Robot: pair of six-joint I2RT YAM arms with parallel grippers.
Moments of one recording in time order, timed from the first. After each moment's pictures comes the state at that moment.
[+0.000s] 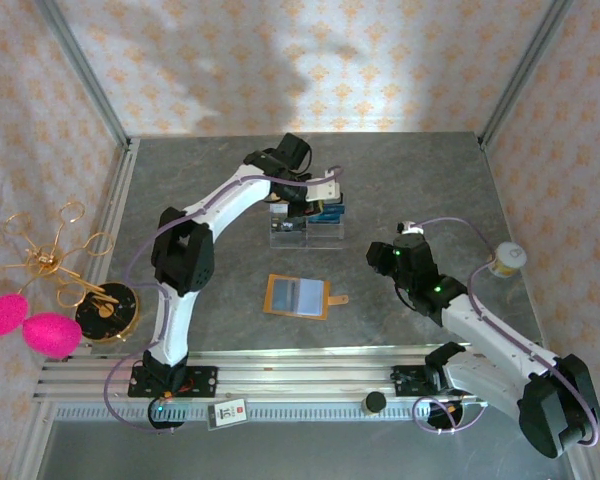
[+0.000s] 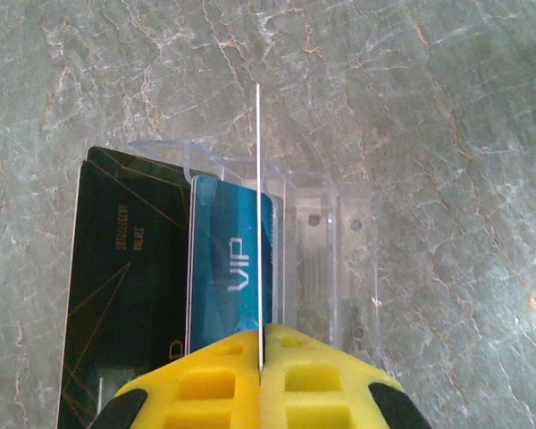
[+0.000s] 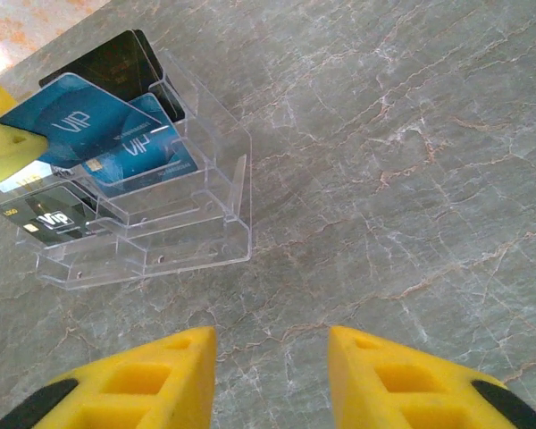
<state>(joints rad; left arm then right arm) -0.49 2.14 1.92 -0.87 0.44 0.93 0.48 0.94 0.49 -0.17 0.11 0.68</state>
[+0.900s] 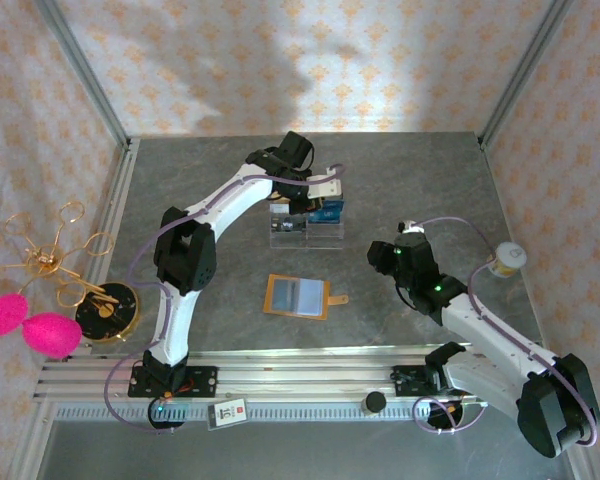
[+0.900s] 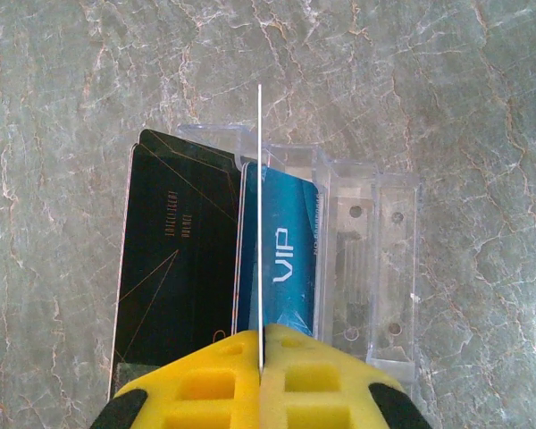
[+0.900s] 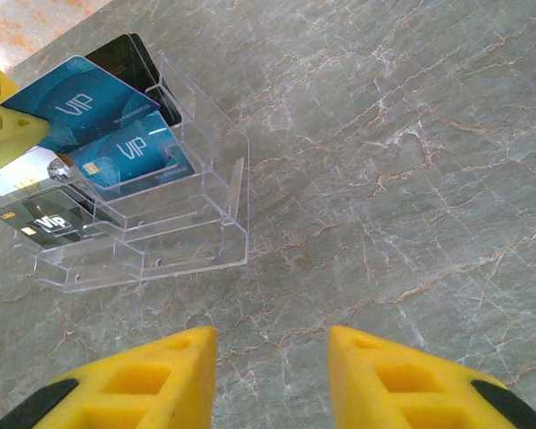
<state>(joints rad) -0.49 2.15 1.95 -0.86 0.36 0.91 0.47 0.94 0.49 -0.17 0.10 0.67</state>
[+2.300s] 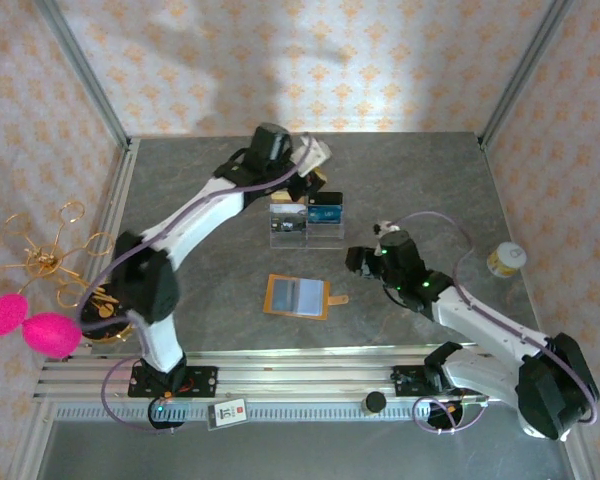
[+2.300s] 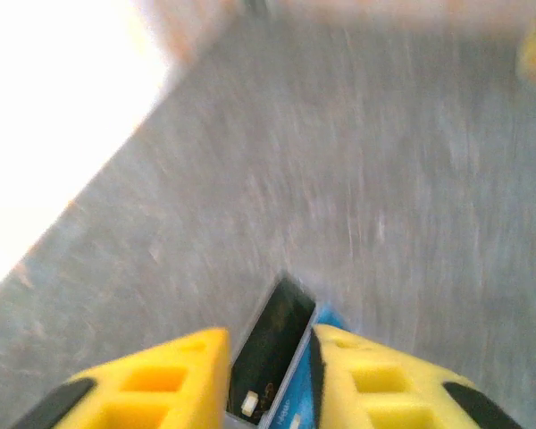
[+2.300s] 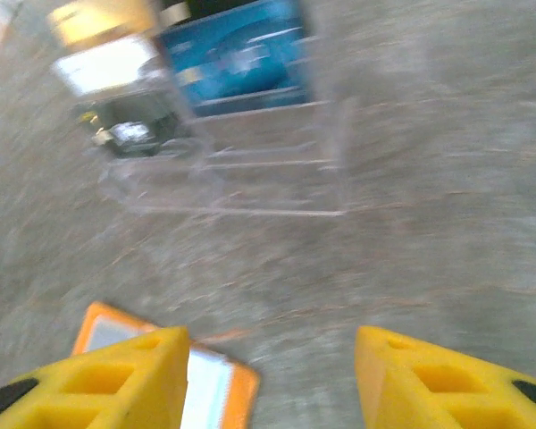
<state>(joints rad) -0.48 1.71 1.53 -0.30 0.37 0.33 0.63 1.06 0.55 -0.12 -0.01 0.58</state>
